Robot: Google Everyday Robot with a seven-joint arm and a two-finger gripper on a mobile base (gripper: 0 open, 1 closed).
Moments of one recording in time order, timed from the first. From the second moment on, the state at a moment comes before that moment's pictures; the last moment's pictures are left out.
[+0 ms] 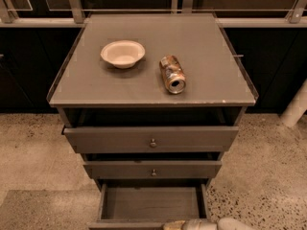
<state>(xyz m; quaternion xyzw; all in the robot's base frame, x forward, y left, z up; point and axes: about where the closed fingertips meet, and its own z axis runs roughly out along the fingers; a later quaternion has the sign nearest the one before) 0.382 -0.088 0.242 -0.21 0.83 0.44 0.27</state>
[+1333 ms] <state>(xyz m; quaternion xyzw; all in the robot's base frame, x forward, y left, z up) 0.398 -0.055 0.194 -0.16 0.82 0.45 0.31</state>
